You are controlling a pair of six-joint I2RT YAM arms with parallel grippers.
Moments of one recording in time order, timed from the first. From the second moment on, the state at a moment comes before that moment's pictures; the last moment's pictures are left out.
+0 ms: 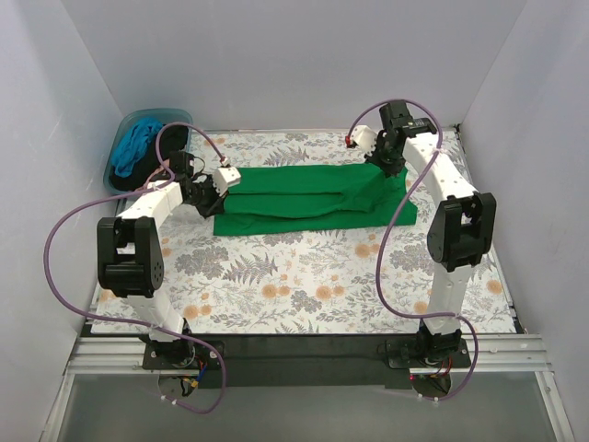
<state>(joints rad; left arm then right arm) -0.02 1.75 1.21 -0.56 0.56 0.90 0.24 1.97 1.88 -1.00 -0.02 -0.90</state>
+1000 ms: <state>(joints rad) -0.01 1.80 1.21 -0.51 0.53 0.86 0.24 2.09 1.90 -0.95 0.02 -0.90</state>
